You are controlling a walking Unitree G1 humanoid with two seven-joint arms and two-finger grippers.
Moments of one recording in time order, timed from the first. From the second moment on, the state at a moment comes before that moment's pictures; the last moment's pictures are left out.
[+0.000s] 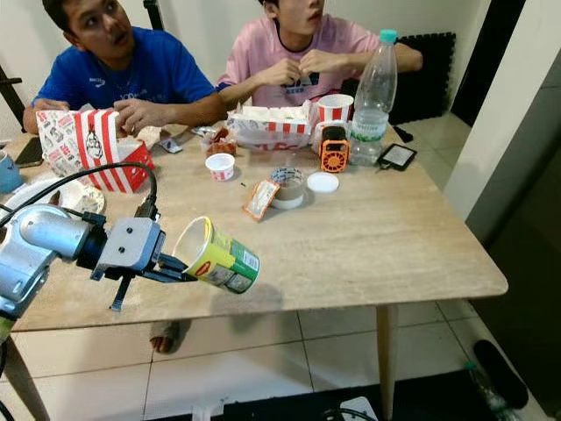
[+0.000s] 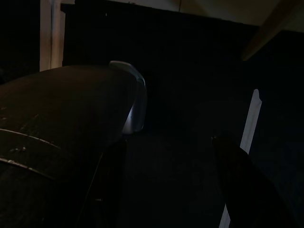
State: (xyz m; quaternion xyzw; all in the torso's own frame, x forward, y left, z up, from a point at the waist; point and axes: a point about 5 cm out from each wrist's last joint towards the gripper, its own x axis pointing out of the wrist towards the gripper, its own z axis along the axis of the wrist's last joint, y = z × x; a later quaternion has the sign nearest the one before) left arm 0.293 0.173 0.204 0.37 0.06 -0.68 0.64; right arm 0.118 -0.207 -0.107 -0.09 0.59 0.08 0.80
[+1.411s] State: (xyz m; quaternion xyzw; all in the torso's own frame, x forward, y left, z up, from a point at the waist) left arm 0.267 0.223 0.015 0.31 0.36 -0.44 0.77; right arm 0.112 -0.210 -0.108 -0.10 0.60 0.08 0.79
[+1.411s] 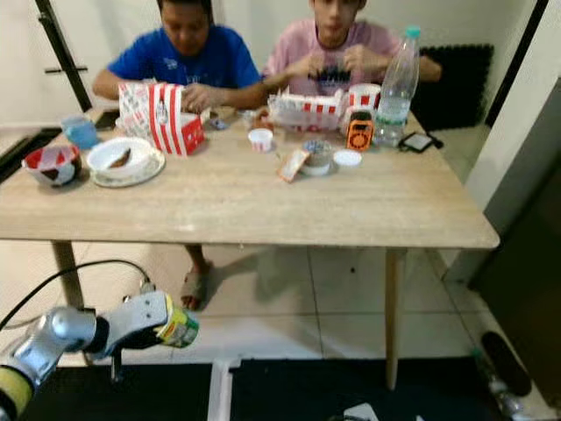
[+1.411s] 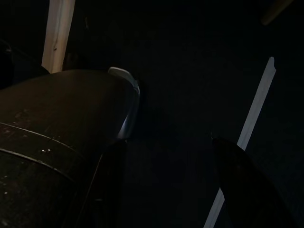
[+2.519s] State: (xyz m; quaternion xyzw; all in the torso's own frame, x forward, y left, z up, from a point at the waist) left arm 0.106 0.255 -0.099 0.13 0.57 0.04 0.81; right arm 0.109 -0.232 -0.105 -0.16 0.61 0.06 0.78
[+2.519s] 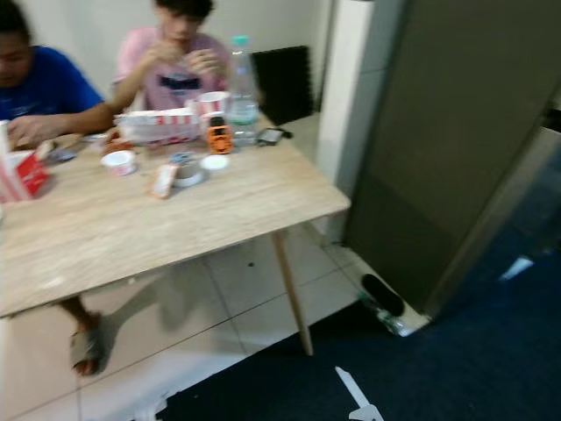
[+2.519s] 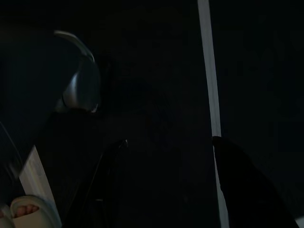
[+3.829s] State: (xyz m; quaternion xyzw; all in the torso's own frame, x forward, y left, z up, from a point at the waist) left arm 0.109 0.233 -0.104 0.06 0.57 0.05 0.82; right arm 0.133 -0.221 -0.100 -0.14 0.57 0.07 0.80
